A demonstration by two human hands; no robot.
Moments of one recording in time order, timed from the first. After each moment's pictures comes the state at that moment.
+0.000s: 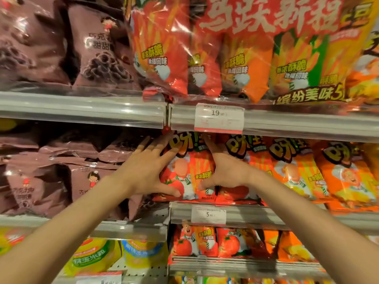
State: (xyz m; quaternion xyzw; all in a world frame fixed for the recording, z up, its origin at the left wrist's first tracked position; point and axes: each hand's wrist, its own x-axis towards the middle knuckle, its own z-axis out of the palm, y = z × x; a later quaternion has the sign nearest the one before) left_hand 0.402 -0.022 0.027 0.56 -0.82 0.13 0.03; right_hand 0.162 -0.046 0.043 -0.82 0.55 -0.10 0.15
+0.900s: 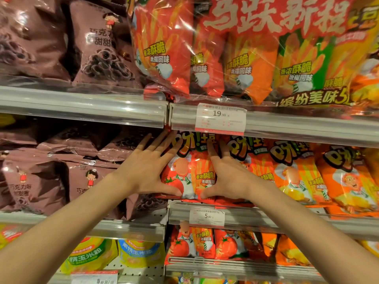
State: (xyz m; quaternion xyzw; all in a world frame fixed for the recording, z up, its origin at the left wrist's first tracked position) left_hand 0.407 -0.038 0.014 0.52 -0.83 0.19 0.06; right_hand 0.162 -0.028 0.039 -0.82 0.57 -0.03 0.04
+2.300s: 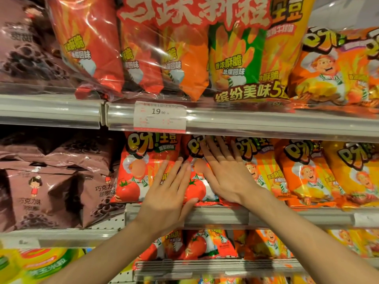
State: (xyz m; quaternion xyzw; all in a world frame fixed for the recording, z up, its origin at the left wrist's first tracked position) left_hand 0.260 -0.019 -0.063 0.45 -0.81 0.30 0.21; right_hand 0.052 -0.064 -0.005 -0.83 0.53 -0.12 -0.15
